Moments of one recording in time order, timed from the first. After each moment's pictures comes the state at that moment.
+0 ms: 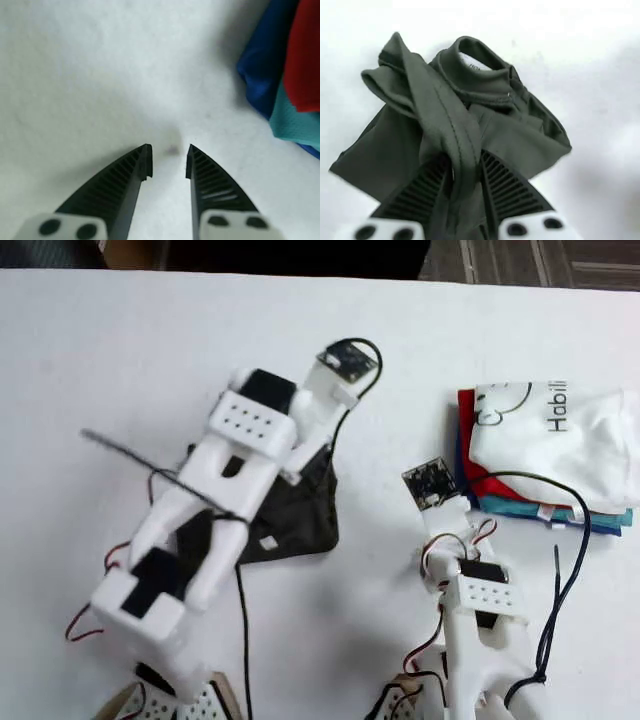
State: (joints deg) left arm 18.8 14.1 -10.1 85.4 -11.9; right arm 5.0 -40.3 79.8 32.4 34.3
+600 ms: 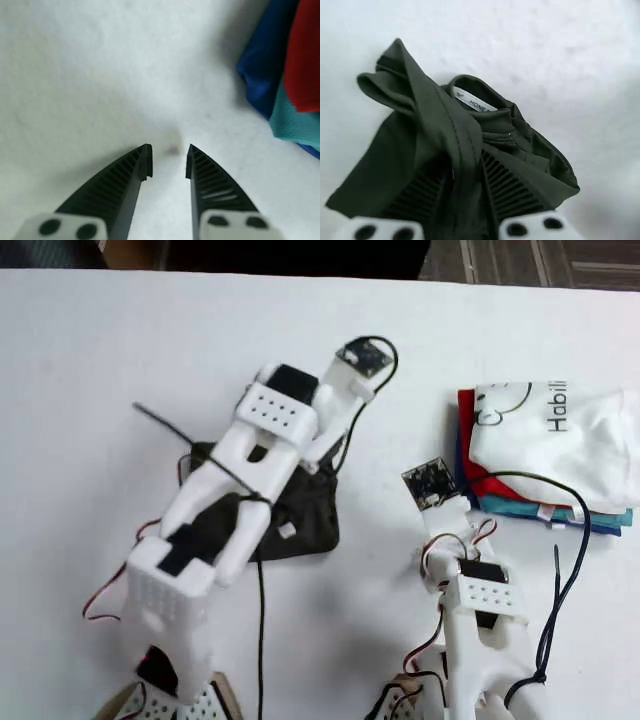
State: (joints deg) left arm 20.2 26.0 -21.1 83.9 -11.8; right arm 5.0 -40.3 79.8 32.4 34.3
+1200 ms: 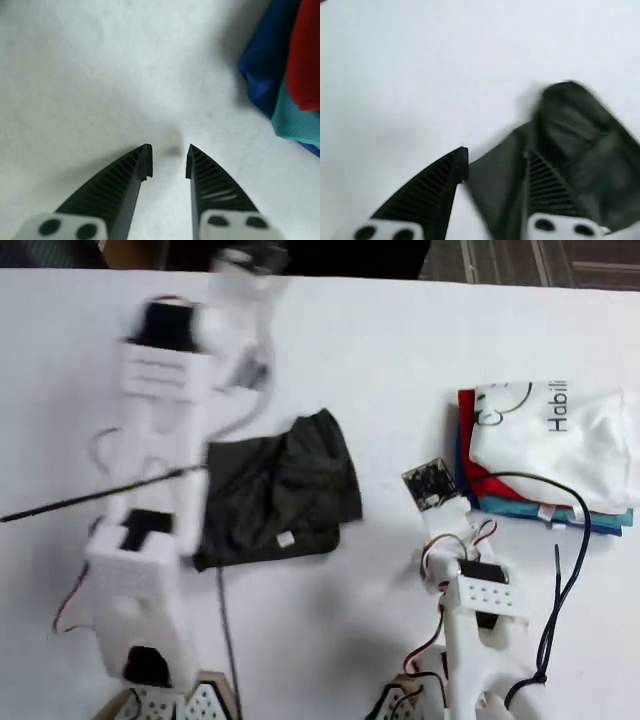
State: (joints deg) left arm -1.4 28.0 -58.1 101.3 -15.5; right arm 5.0 -40.3 80.0 32.4 34.3
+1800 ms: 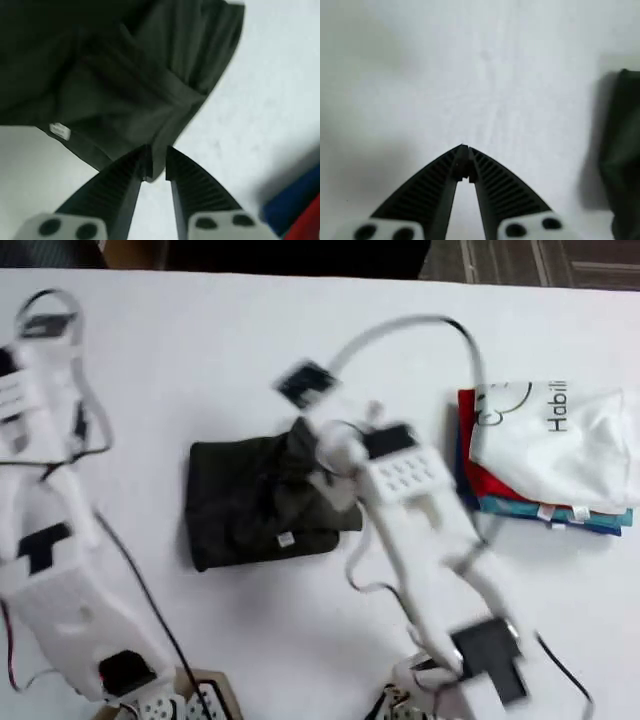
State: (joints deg) left arm -35.5 23.2 -23.3 91.5 -19.6; right arm -27.6 -5.4 13.5 72.4 24.3
